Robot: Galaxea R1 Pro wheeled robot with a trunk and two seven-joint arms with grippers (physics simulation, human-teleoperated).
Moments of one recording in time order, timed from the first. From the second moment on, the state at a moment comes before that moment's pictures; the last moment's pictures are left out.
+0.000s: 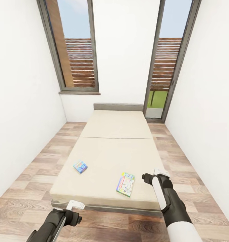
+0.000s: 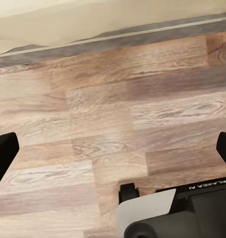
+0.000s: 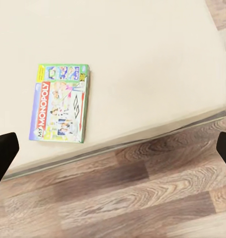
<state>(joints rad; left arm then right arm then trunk) -0.31 0.04 -0.07 -0.95 -0.17 0.68 -0.17 -0.51 0.16 -0.13 -1.12 -0.23 0.76 -0.38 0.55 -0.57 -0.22</state>
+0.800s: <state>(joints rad) -0.31 0.02 0.11 -0.78 -0.15 0.58 -0.17 -0.52 0.17 -0.12 -1.12 -0.23 0.76 -0.38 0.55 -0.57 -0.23</state>
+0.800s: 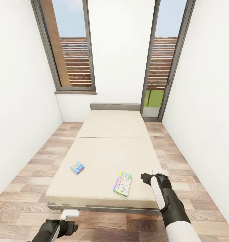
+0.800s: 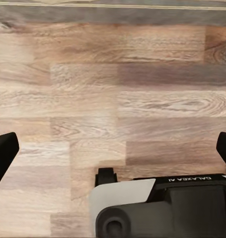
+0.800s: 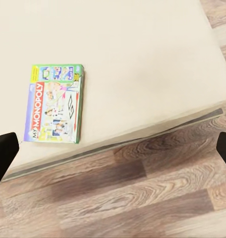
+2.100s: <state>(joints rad) -0.31 -0.01 0.21 -0.56 -0.16 0.35 -0.17 -0.64 0.17 -0.11 -0.99 -0.24 0.88 -0.36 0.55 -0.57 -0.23</state>
